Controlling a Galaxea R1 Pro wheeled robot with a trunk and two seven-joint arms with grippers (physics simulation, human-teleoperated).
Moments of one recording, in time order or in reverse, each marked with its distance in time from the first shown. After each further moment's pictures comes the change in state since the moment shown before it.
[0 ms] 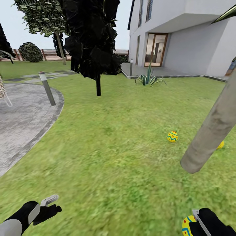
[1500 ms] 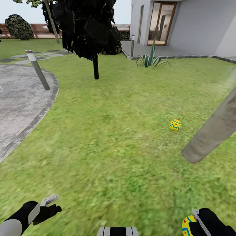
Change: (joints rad) left arm 0.000 0.000 -0.001 0.000 0.000 -0.001 0.000; right arm 0.000 0.000 0.000 0.000 -0.003 0.000 0.000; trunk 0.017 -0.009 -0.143
